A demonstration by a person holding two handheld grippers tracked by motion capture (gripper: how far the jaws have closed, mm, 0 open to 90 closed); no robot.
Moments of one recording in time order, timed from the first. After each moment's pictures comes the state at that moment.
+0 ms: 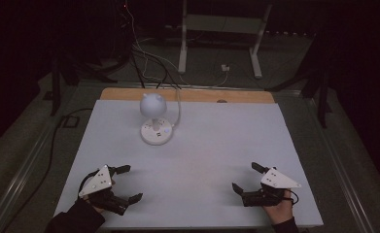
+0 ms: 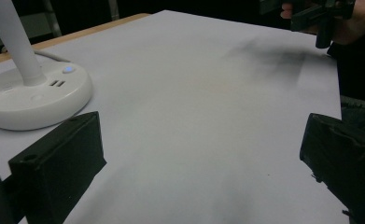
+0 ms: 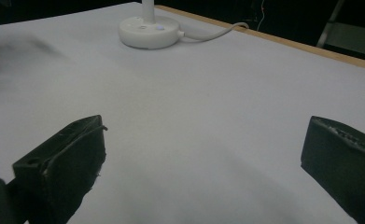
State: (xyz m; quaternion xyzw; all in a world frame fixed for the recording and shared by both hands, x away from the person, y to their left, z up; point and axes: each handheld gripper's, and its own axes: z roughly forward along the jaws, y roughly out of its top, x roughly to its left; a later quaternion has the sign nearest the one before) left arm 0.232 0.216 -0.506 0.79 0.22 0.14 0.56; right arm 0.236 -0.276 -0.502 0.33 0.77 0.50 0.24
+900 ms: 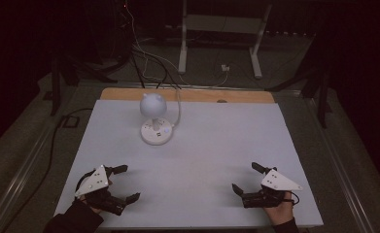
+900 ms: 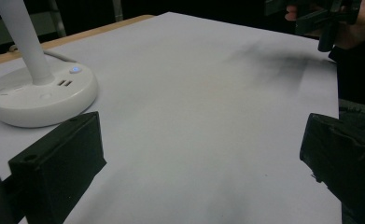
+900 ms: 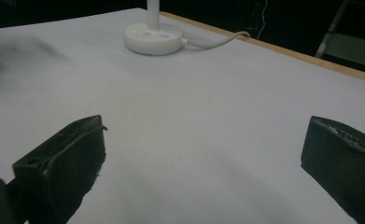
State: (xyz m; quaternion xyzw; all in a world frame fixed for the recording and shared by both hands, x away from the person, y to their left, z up) left arm 0.229 0.222 -0.500 0.78 0.24 0.14 0.56; right arm 0.231 -0.275 -0.498 0.31 0.76 0.51 0.25
